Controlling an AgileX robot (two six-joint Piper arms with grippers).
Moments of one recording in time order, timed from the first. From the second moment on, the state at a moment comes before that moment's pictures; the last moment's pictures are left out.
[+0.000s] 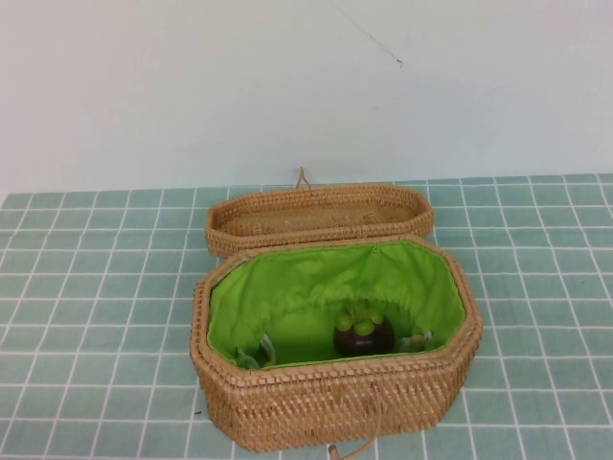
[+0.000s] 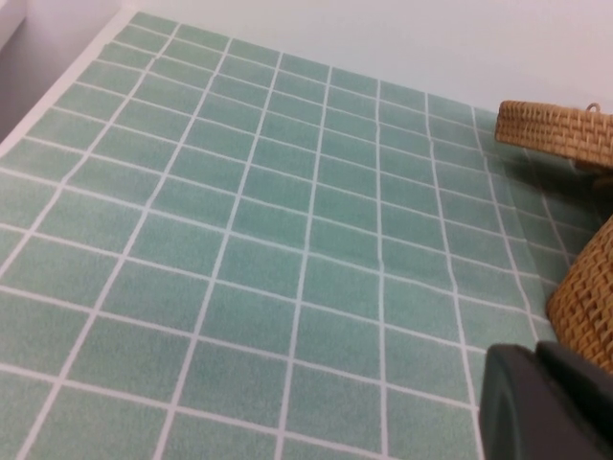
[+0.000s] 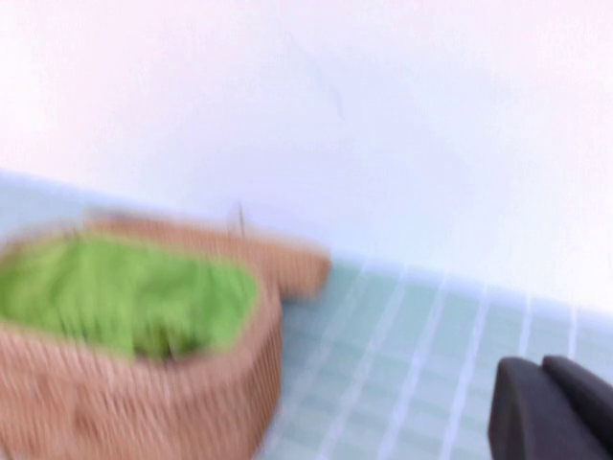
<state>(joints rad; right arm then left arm) 0.67 0.04 -0.63 -0.40 0.79 0.26 0.04 0.00 0.00 -0.17 0.31 -0.21</state>
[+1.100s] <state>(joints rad) 0.05 -0.01 -0.11 -0.18 0.37 0.32 0.04 0.00 0.00 -0.17 0.31 -0.21</state>
